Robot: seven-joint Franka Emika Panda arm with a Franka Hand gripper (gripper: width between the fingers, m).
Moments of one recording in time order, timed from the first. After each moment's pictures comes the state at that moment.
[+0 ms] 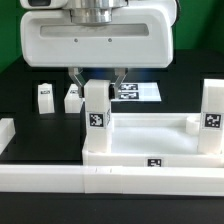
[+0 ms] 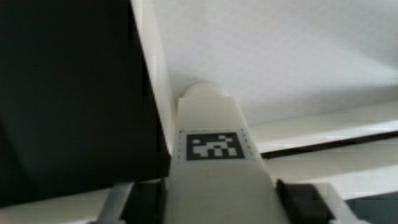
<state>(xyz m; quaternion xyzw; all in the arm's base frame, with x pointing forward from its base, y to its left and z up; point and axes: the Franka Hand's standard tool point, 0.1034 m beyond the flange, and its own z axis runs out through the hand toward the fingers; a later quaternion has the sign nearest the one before) 0.615 -0.060 0.105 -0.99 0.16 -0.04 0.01</state>
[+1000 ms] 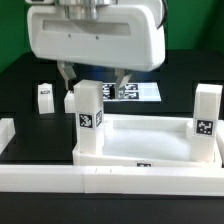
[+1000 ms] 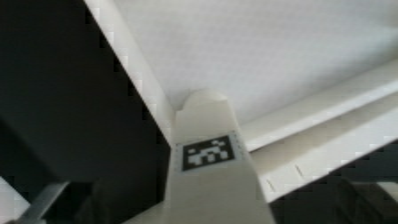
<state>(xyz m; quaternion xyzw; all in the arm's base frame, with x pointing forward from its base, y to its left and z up) 0.606 -0.058 0.118 -0.94 0.33 -0.04 0.02</state>
